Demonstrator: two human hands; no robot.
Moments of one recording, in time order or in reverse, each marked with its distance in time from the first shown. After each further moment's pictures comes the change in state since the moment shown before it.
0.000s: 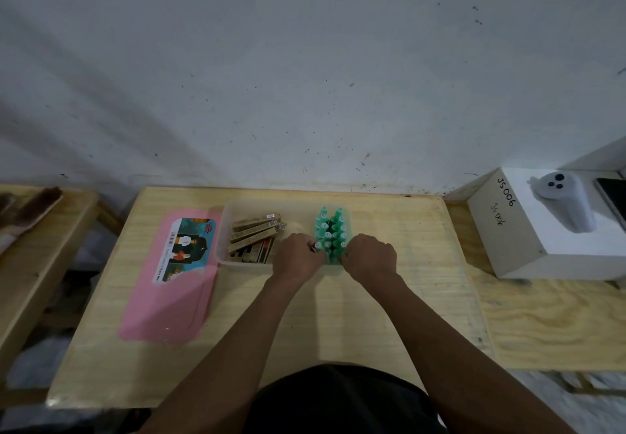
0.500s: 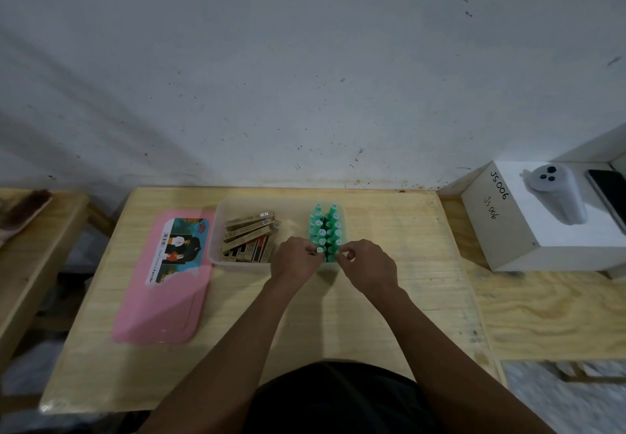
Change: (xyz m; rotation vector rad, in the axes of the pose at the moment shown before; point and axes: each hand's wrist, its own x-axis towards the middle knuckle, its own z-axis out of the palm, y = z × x) left_hand 0.001 -0.006 0.012 0.059 -0.063 0.004; right_hand -0.022 0.017 0.006 0.351 0.027 0.002
